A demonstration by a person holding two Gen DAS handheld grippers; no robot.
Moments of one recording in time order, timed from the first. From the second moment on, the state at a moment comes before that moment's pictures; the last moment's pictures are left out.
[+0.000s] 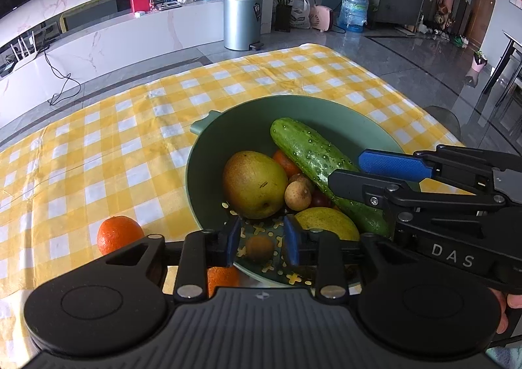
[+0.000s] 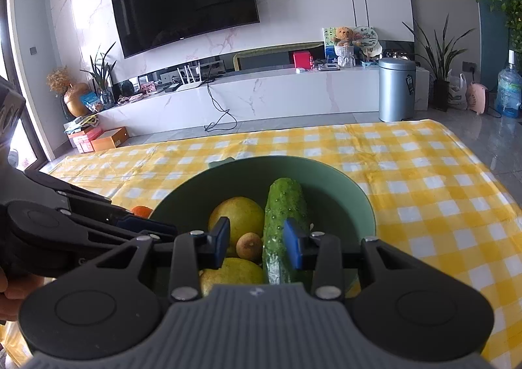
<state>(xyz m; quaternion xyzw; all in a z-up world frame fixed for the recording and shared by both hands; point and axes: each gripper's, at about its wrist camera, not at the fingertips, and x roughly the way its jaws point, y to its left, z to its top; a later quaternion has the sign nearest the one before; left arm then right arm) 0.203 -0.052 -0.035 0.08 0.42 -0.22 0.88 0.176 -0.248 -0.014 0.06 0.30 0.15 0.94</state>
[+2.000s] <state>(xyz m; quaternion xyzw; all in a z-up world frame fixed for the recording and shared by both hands) 0.150 0.074 -0.056 -0.02 0.38 -0.08 0.92 0.122 -0.117 -0.056 0.05 0.35 0.08 0.93</state>
